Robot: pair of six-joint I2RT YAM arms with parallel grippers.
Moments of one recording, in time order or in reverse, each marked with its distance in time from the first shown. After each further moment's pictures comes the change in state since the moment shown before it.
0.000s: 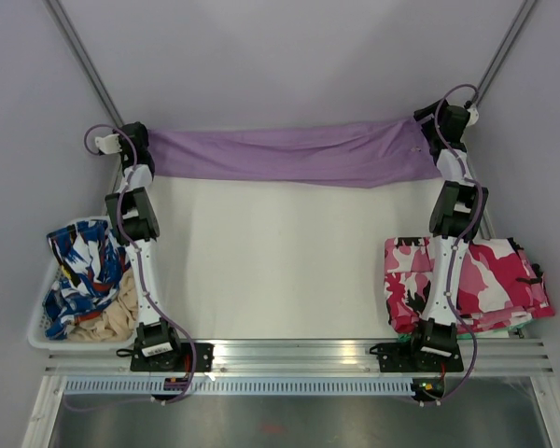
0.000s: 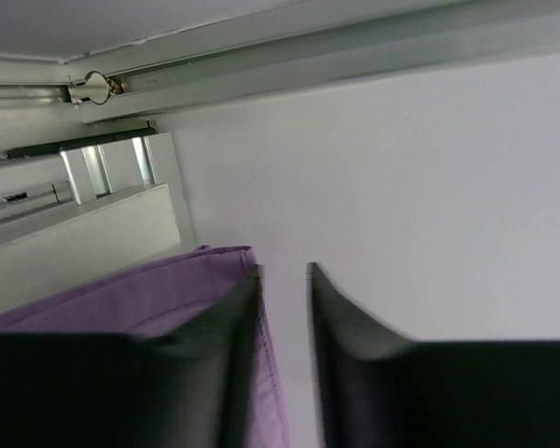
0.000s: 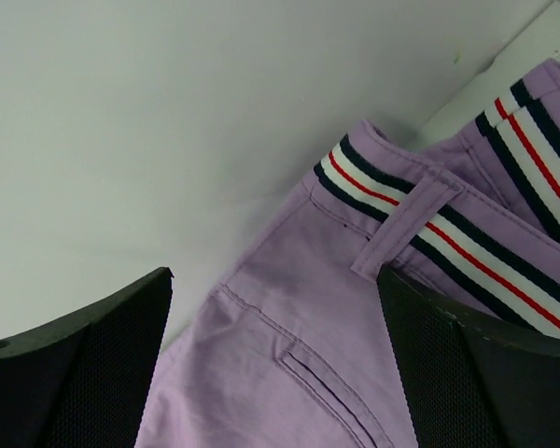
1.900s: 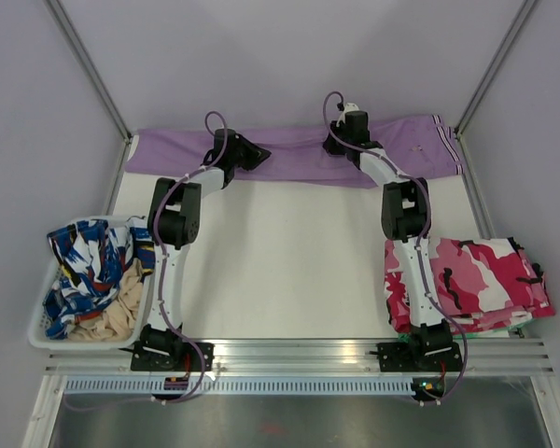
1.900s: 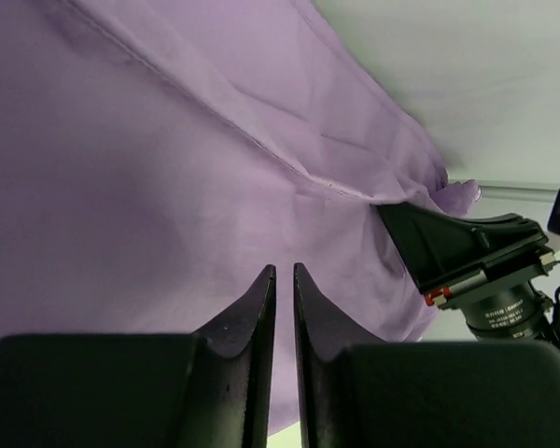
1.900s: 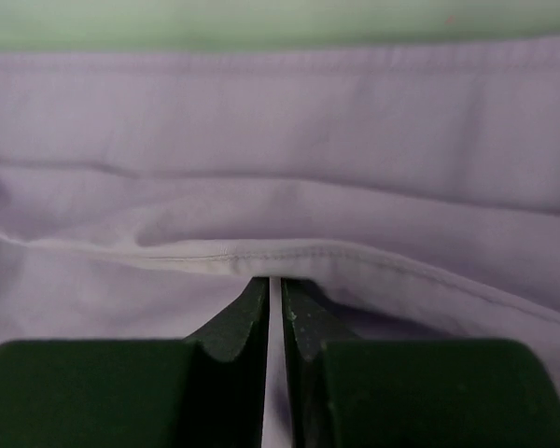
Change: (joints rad) left arm -0.493 -0.399 -0.599 -0.052 0.600 0.297; right arm 0.452 -0.100 -0.150 -0.182 -0.126 -0.582
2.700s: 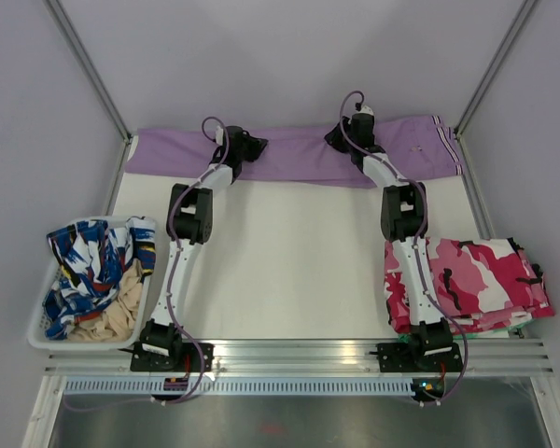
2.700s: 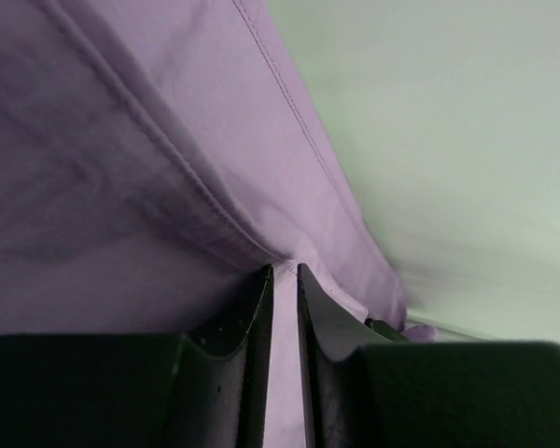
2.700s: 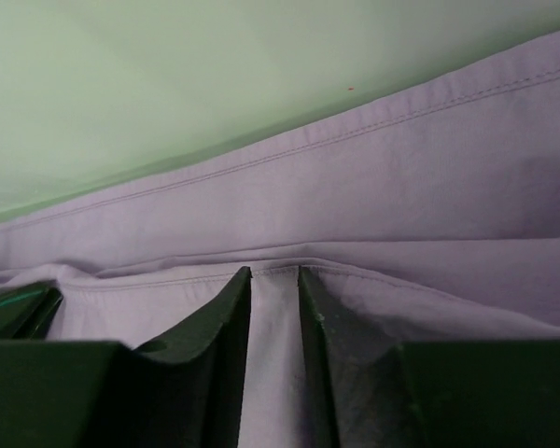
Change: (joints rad) left arm 0.000 0.330 0.459 -0.095 -0.216 -0.240; right arm -0.041 0.160 0.161 0.141 0.055 0.342
